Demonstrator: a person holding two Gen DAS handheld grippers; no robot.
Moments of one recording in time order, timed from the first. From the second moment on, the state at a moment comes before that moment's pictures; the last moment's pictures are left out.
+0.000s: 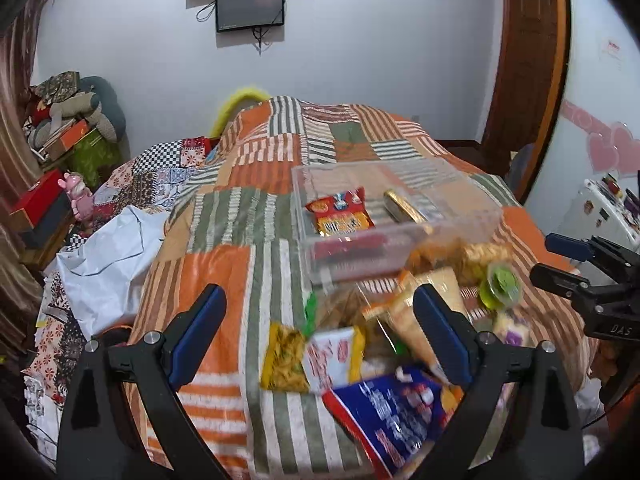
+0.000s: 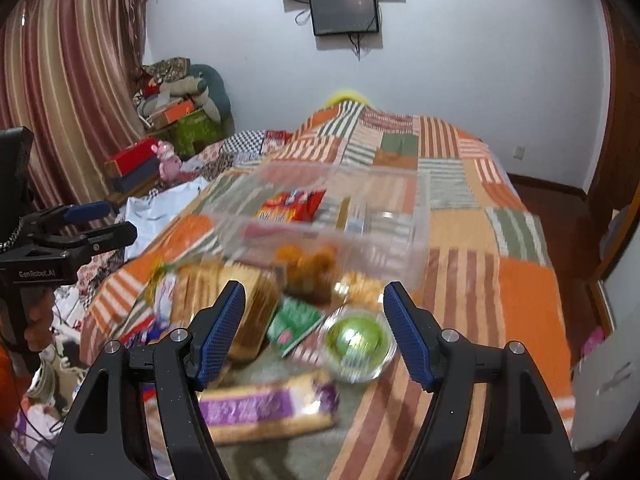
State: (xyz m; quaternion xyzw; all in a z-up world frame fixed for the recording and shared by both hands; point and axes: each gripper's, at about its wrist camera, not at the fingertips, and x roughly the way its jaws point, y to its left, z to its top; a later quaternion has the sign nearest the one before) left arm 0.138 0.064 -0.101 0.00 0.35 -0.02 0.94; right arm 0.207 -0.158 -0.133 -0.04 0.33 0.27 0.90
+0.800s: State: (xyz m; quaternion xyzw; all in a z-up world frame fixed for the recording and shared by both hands) left arm 0.111 0.024 -0.165 -0.03 0.42 -0.08 0.90; right arm 0.166 -0.157 -0.181 0.00 0.42 0.29 0.86
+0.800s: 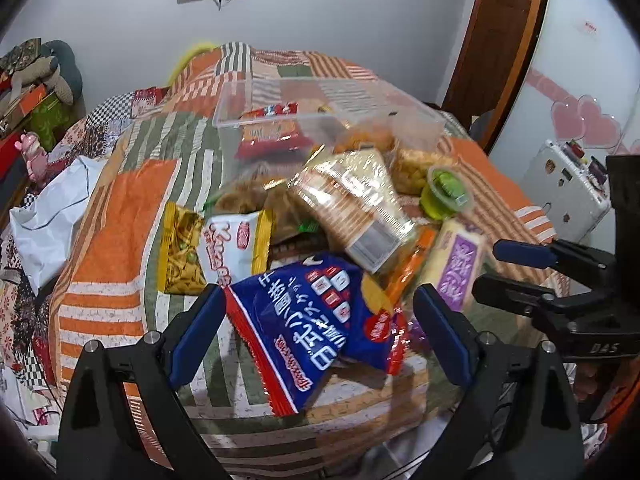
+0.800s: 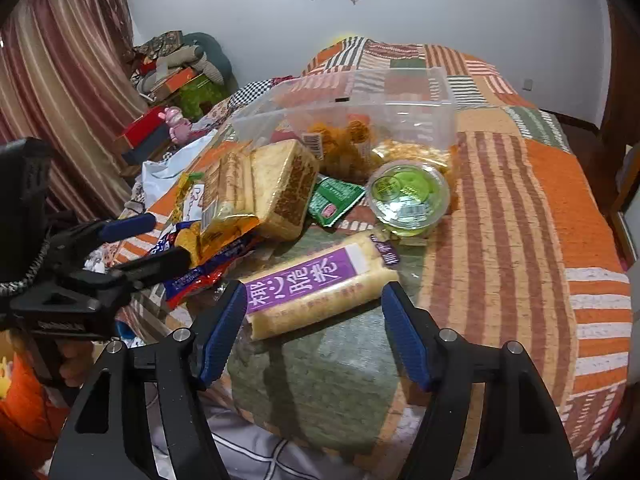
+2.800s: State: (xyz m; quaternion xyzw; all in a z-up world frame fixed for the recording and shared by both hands) left arm 0.096 0.084 -0.152 -0.08 0.38 0.00 0.92; right arm 0.177 -0.161 -0.180 -0.02 0.42 0.27 0.87
